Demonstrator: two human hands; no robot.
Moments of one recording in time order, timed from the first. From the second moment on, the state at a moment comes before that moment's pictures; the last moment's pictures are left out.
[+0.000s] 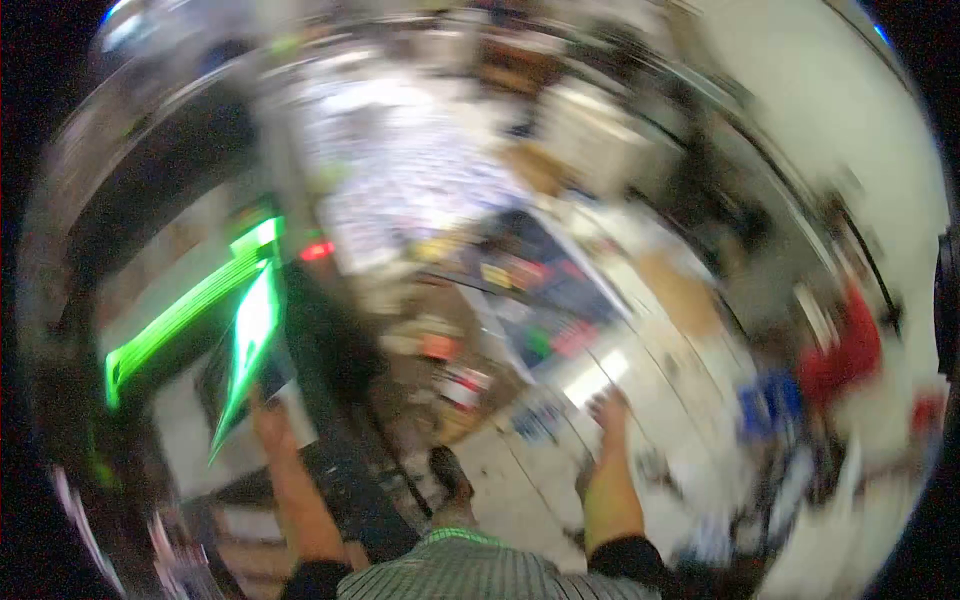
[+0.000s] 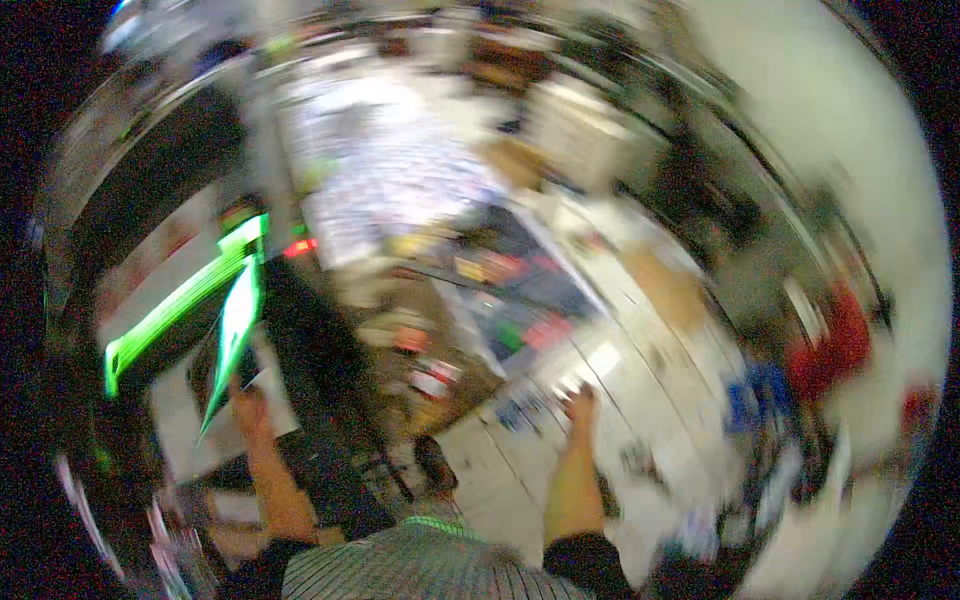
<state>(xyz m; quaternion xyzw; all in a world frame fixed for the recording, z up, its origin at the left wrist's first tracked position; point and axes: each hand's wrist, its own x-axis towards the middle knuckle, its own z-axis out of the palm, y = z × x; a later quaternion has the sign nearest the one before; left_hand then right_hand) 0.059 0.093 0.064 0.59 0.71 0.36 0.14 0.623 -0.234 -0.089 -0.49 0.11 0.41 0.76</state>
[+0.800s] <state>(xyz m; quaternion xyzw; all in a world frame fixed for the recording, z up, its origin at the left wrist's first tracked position) 0.290 -0.705 0.171 -0.57 0.54 0.57 -0.26 0.048 -0.889 0.120 -0.43 0.43 -0.42 0.67</state>
